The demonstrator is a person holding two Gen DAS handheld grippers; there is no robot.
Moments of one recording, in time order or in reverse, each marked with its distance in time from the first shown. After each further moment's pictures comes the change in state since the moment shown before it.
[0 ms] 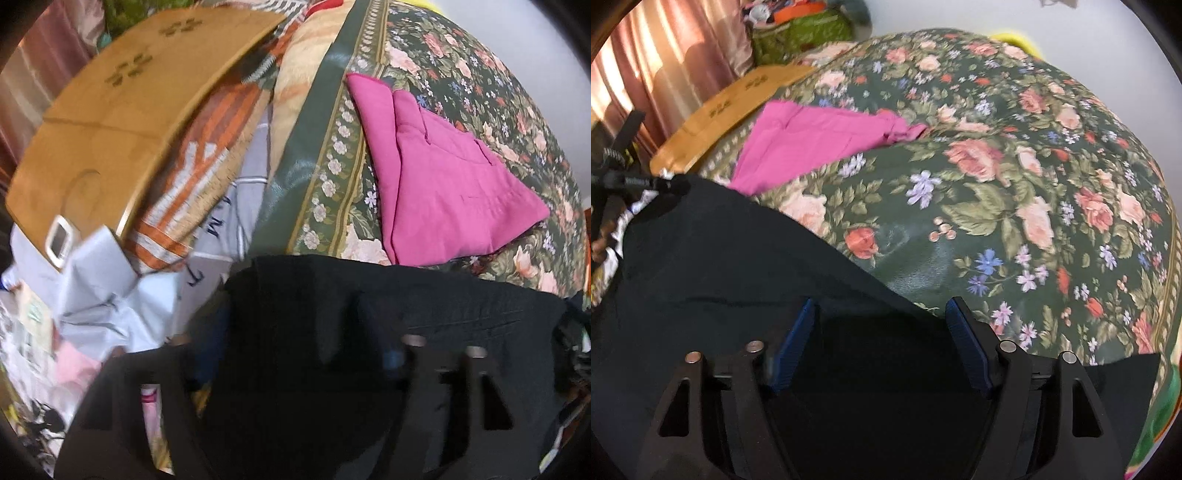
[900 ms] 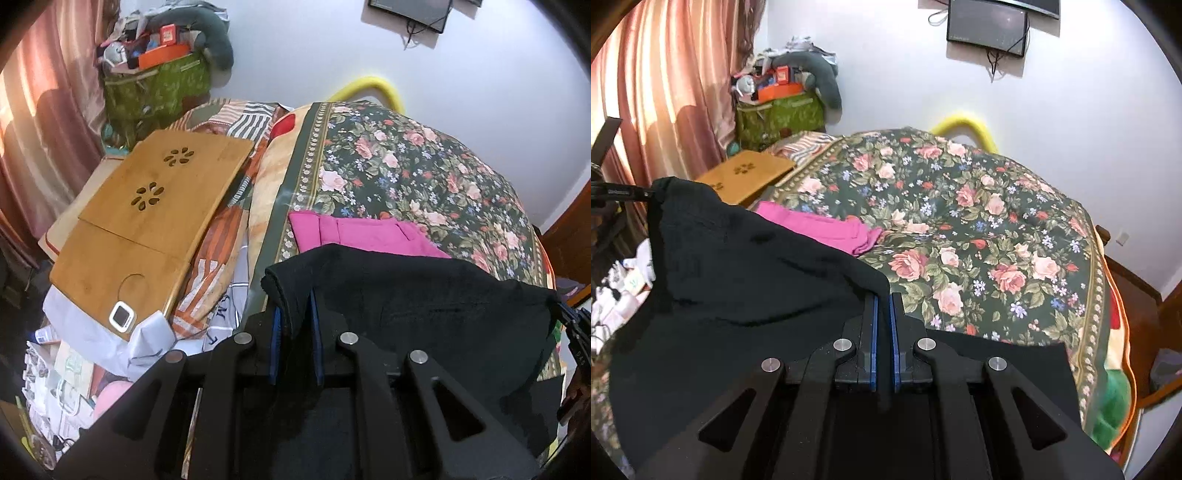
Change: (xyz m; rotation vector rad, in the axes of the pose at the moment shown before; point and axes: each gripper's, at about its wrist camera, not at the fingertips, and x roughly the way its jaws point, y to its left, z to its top) left arm -0.165 -0.048 -0.013 0.129 -0.352 -0.001; right arm -0.127 0.004 -0.006 0.065 -0.325 -0.109
